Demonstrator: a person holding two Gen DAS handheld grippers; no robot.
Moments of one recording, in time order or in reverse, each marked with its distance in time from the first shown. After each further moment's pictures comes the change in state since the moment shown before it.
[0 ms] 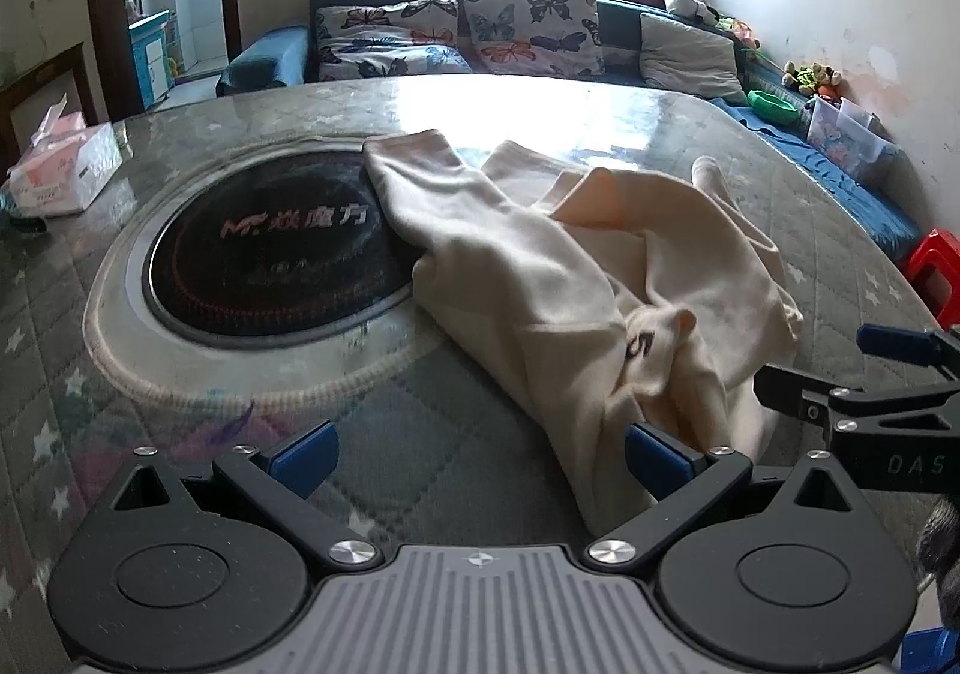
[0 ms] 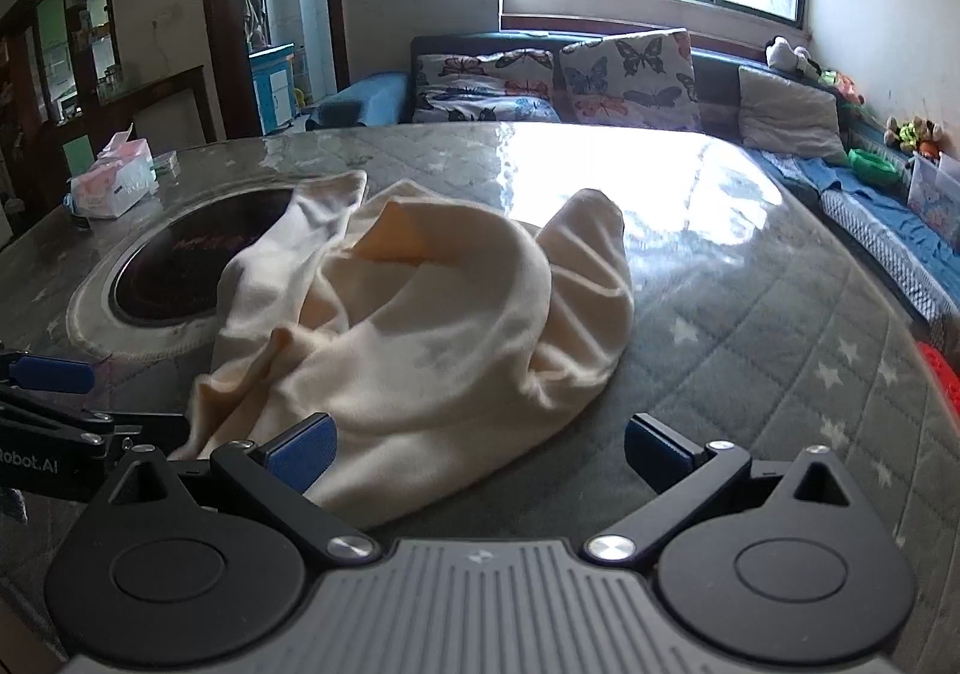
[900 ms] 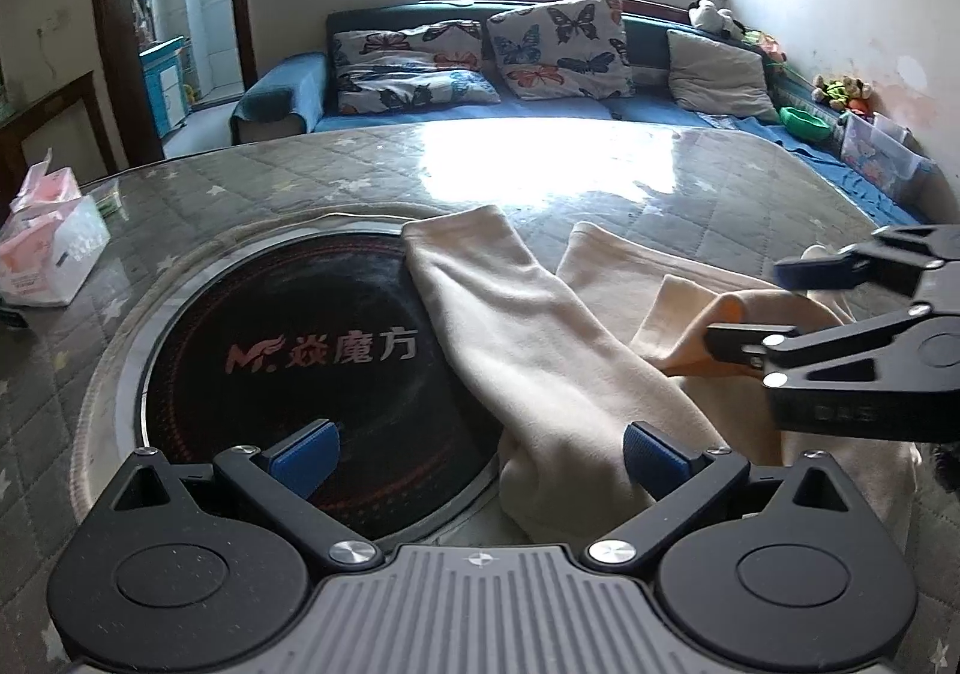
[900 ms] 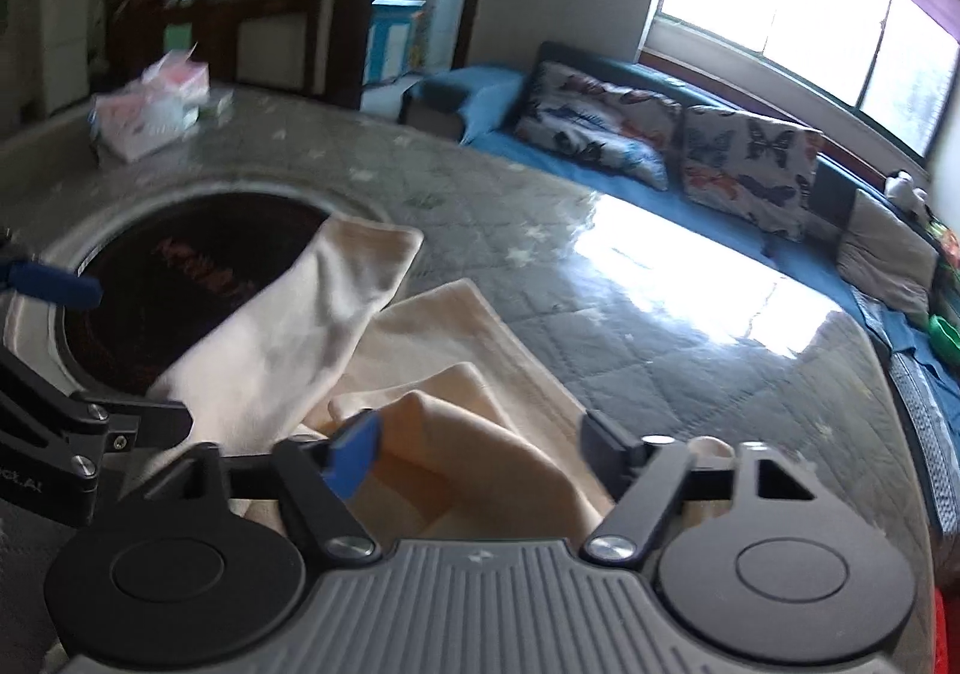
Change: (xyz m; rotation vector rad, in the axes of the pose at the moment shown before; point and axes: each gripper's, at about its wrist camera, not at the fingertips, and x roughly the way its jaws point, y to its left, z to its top) left arm 0.067 0.029 0.070 0.016 -0.034 0.047; right arm 0.119 0.033 0.102 -0.357 0.025 0.090
